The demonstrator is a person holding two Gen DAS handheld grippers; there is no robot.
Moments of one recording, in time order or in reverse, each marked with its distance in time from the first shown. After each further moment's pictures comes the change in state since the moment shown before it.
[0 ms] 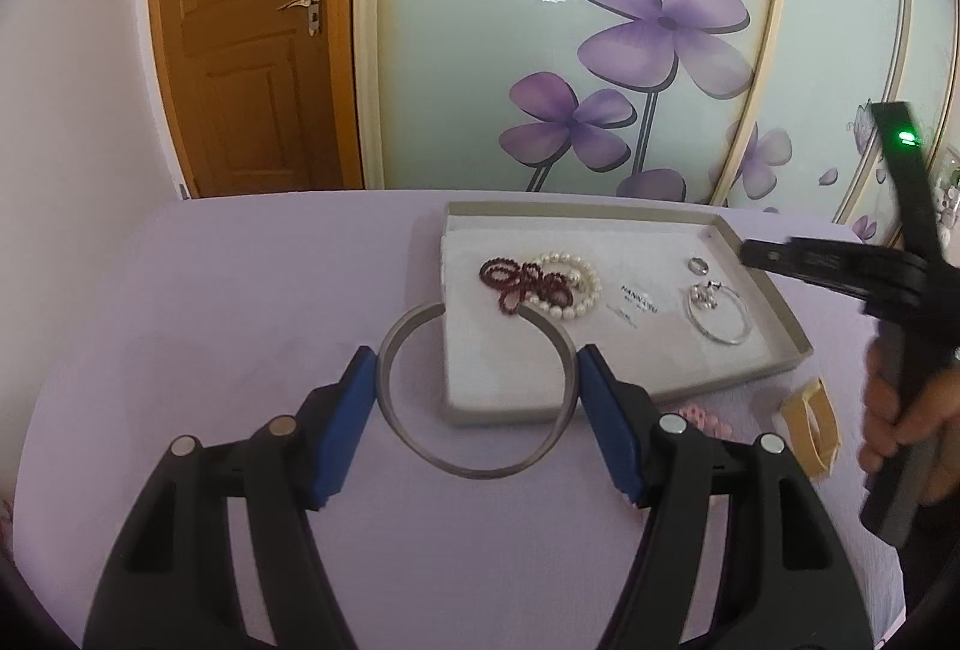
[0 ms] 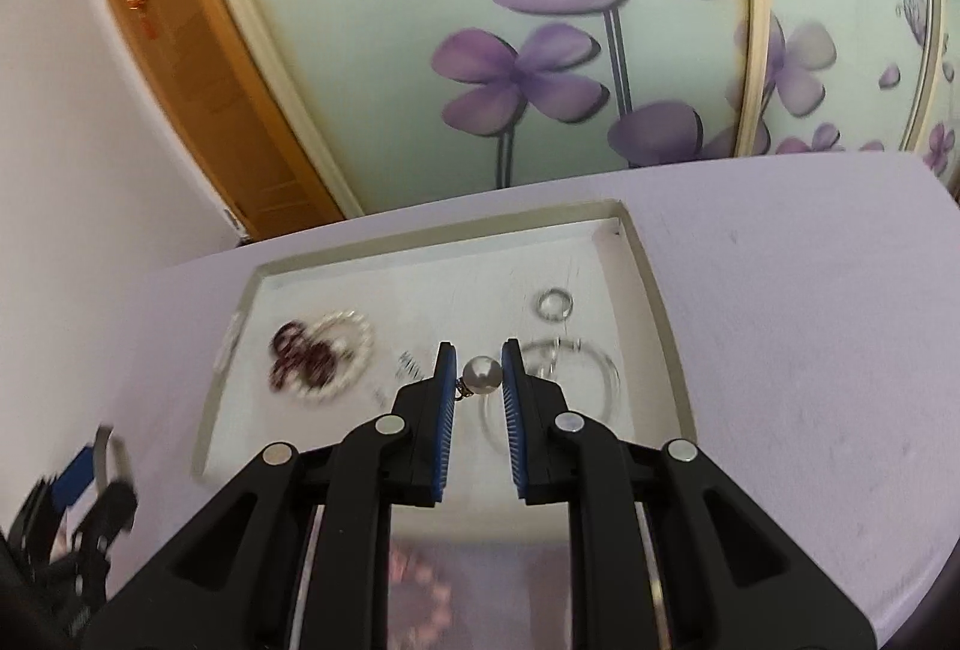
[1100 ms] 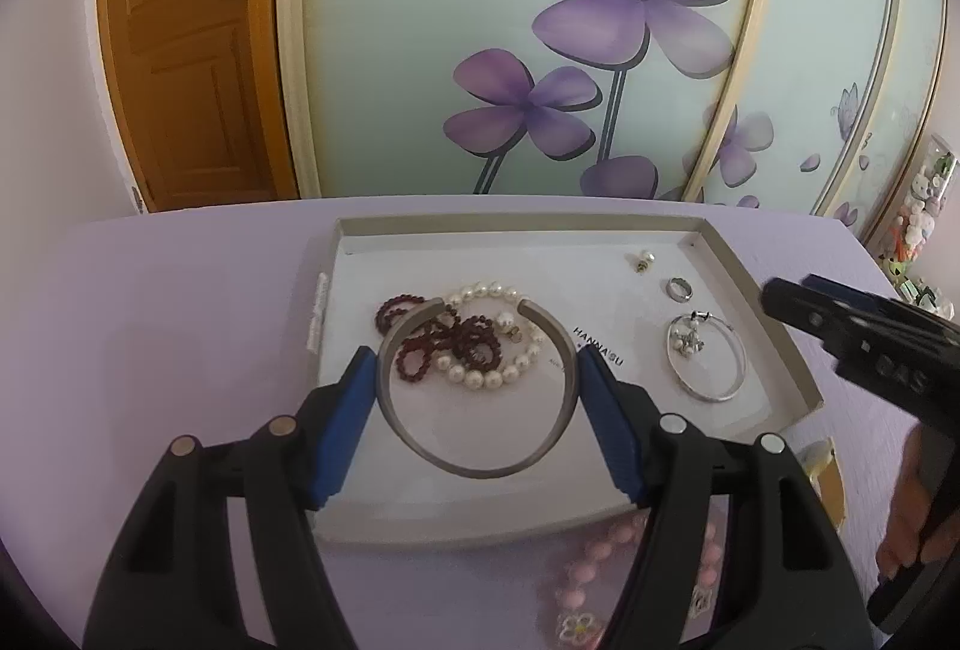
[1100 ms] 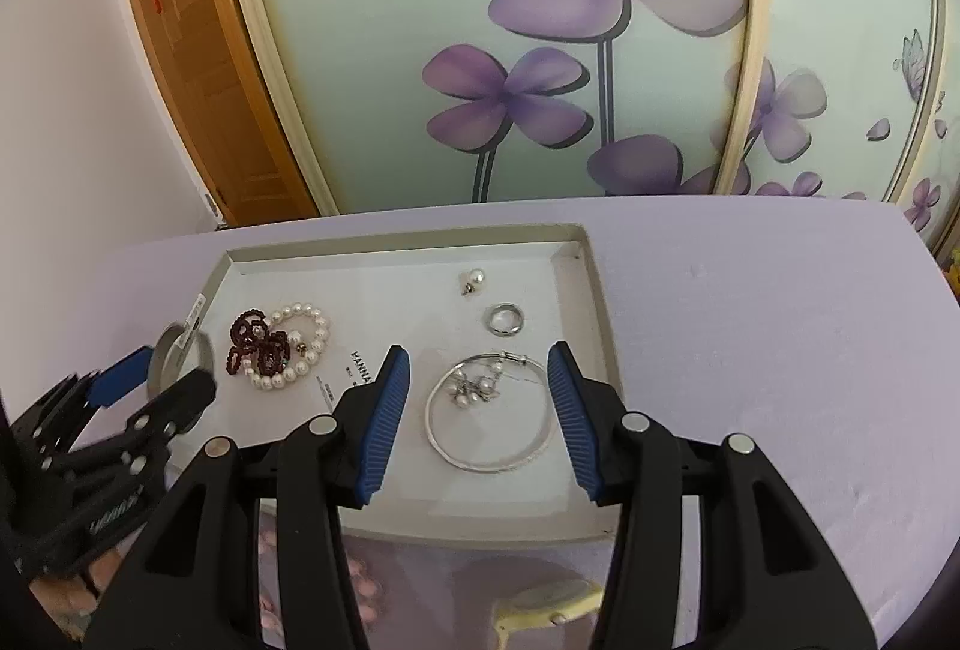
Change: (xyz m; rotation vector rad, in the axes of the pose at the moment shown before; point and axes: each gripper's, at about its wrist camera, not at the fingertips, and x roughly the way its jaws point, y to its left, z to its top) left arm 0.080 -0.043 0.029 0.028 0.038 -0.079; right arm -0.019 -0.009 -0.008 -0.115 -0.068 -0.070
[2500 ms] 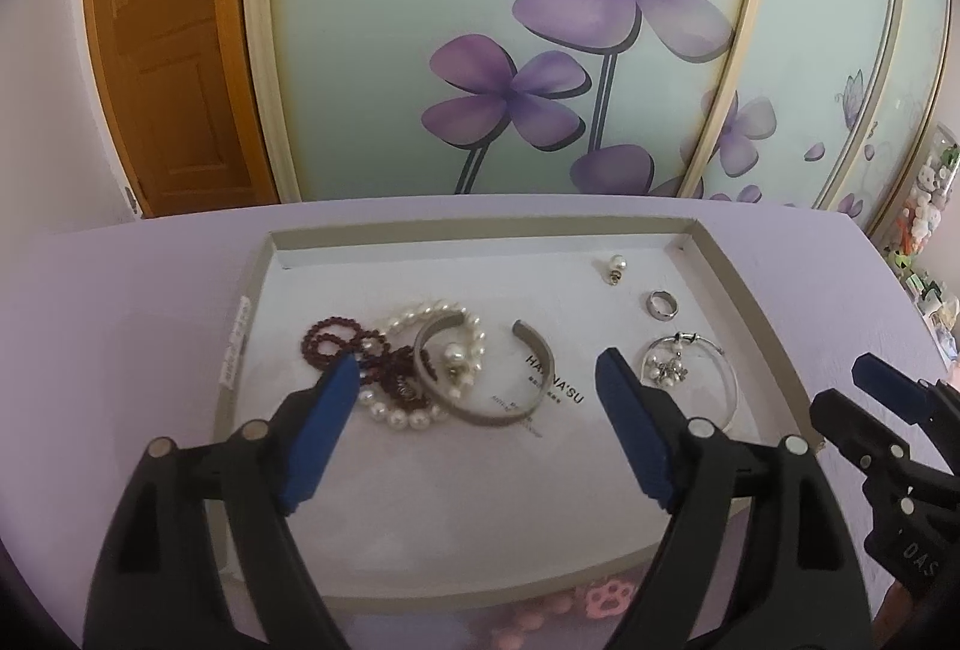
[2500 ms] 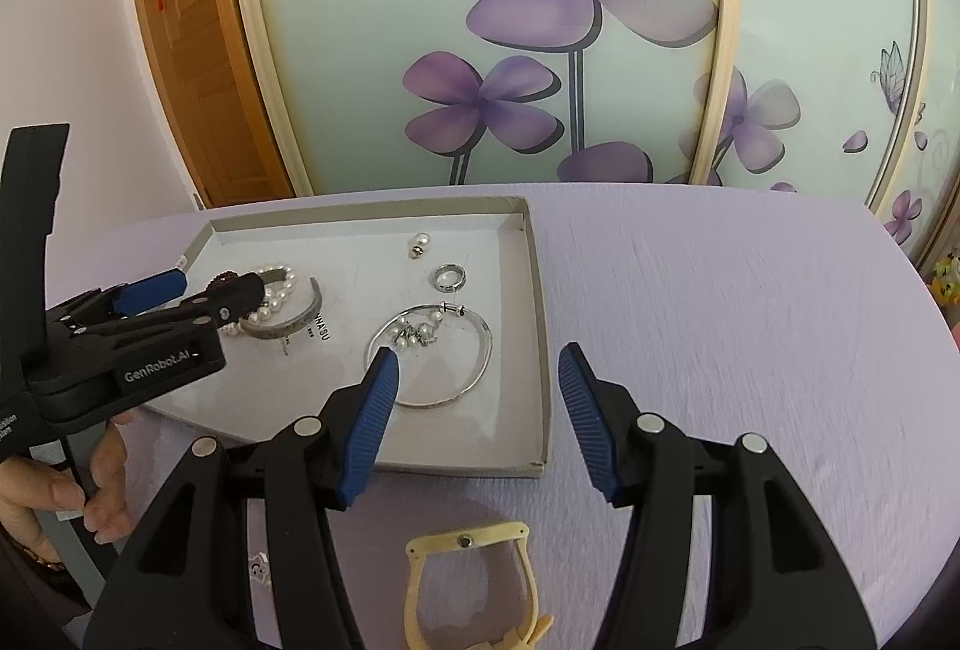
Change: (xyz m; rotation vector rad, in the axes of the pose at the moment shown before) left arm 0.028 -0.031 0.015 0.009 0.026 0.012; right arm -0.024 -0.025 -0.036 -0.028 -0.045 -0.034
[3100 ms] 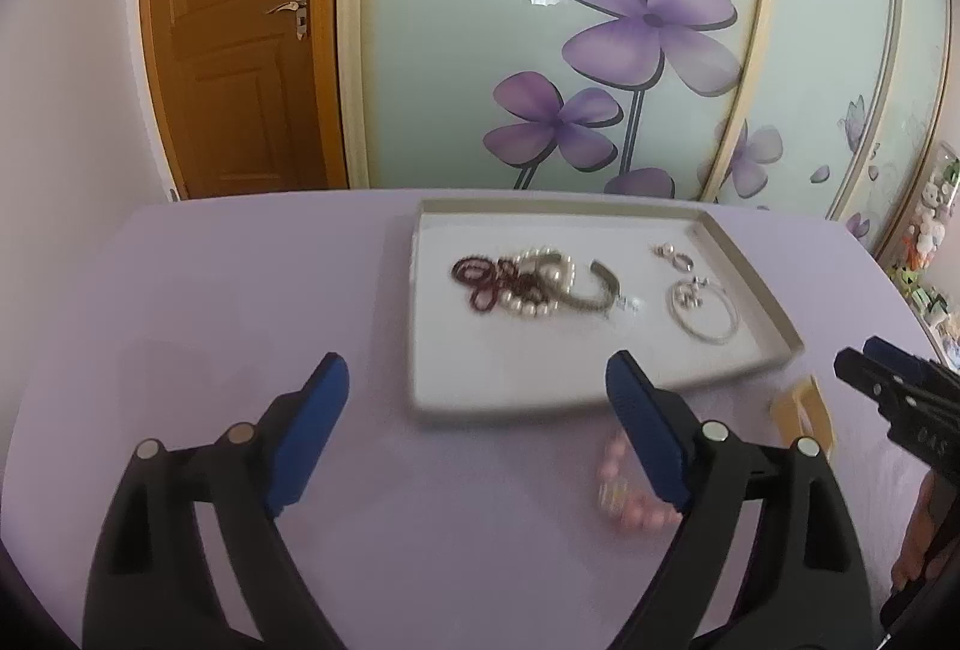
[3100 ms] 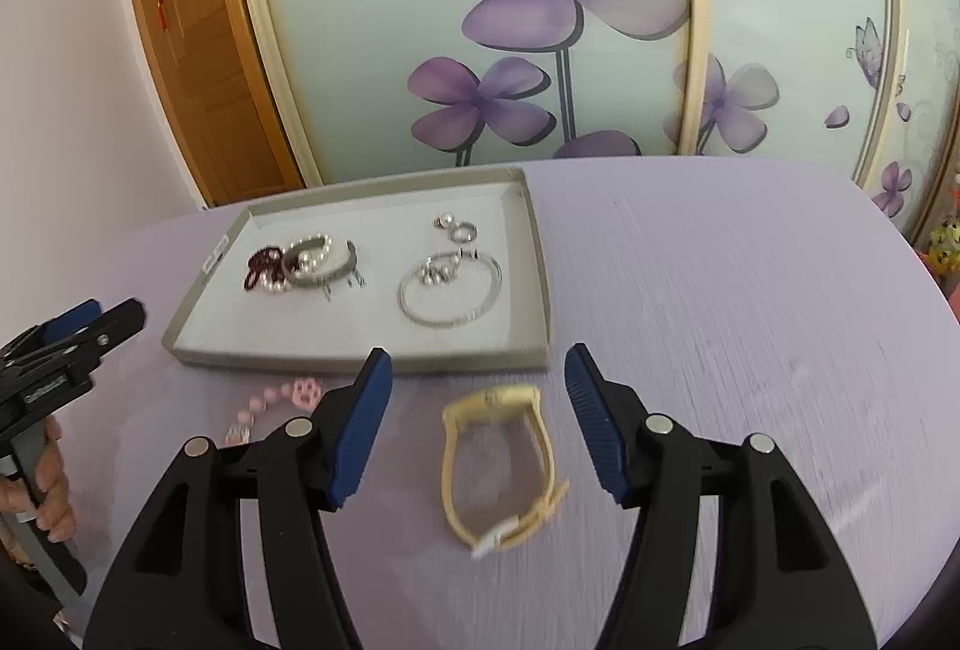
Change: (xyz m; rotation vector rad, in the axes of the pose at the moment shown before) left arm -0.107 0.055 -0.064 -0.026 -0.077 0.055; right arm -0.053 0.006 -0.040 0.051 -0.011 0.003
